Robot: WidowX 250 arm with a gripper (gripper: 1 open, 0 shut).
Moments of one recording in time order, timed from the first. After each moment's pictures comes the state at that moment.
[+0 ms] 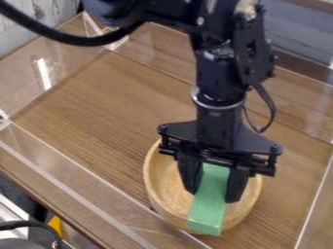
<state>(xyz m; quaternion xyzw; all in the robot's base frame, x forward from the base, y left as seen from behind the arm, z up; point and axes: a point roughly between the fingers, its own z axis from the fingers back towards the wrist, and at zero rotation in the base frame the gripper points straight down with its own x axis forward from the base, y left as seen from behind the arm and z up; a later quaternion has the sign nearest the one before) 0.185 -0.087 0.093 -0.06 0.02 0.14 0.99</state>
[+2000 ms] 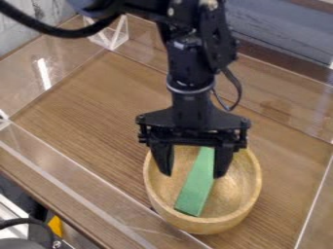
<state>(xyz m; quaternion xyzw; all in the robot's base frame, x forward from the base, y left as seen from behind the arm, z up) 0.201 -0.054 0.085 -0.06 0.01 0.23 0.97</state>
